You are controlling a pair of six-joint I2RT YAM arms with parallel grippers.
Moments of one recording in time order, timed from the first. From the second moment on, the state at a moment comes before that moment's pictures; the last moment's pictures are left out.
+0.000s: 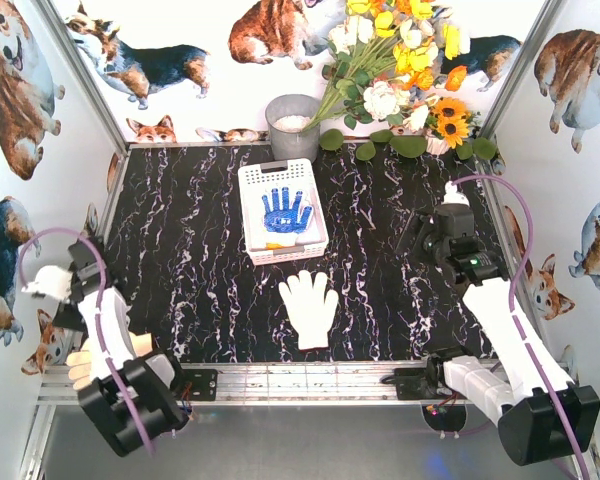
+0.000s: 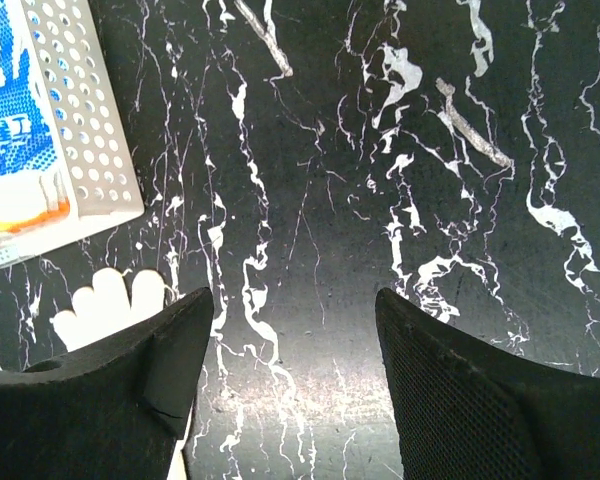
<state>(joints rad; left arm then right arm) 0.55 0.98 0.66 -0.67 -0.61 -0.86 0.16 0.94 0.81 -0.56 0.02 0.45</state>
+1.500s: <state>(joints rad) 0.90 1.27 0.55 -0.41 -0.33 -0.83 0.16 0.87 0.73 -0.57 -0.06 0.50</state>
